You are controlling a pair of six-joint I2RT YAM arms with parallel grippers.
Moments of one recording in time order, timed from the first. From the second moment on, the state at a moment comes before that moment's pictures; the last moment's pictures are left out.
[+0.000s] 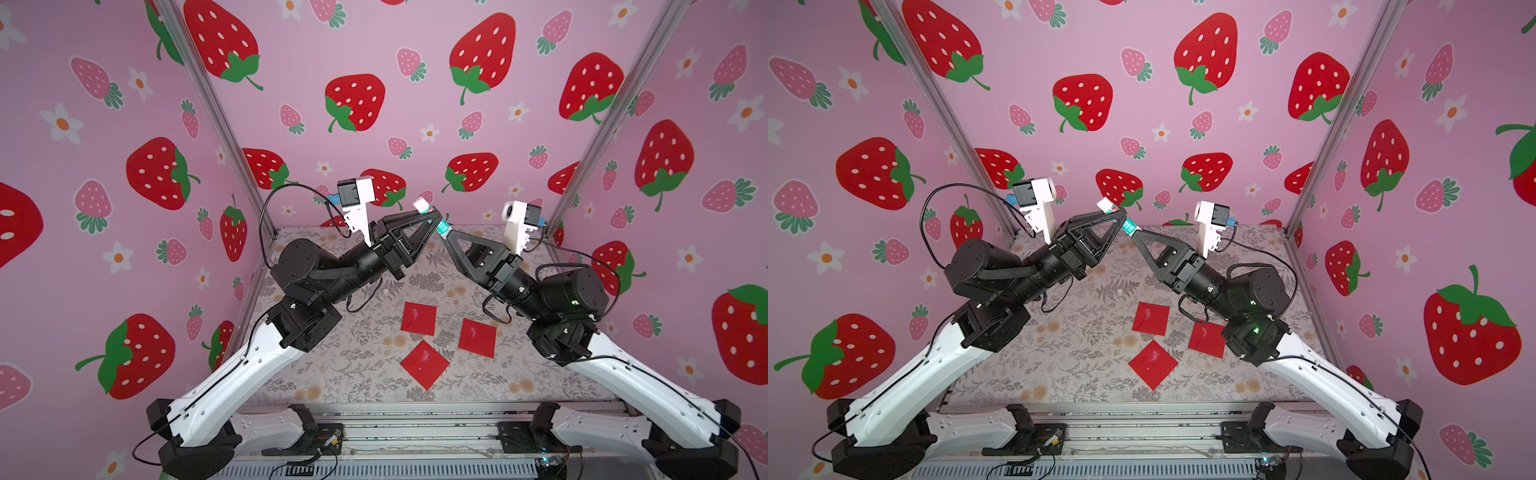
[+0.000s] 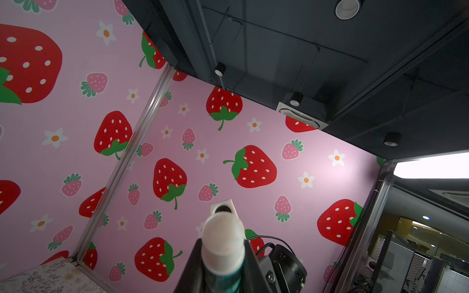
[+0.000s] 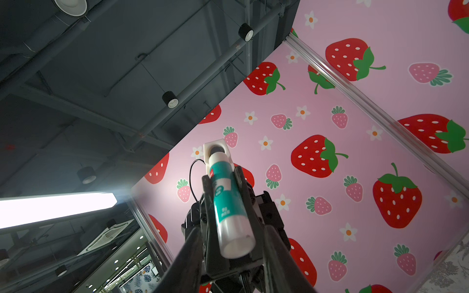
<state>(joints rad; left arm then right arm) -0.85 1.18 1.48 0.21 0.29 -0.62 0.93 1.08 1.21 0.48 -0.22 1.06</state>
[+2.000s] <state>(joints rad) -0.84 1.18 1.45 0.24 0.24 -0.68 0.93 1.19 1.24 0.59 -0.23 -0.67</state>
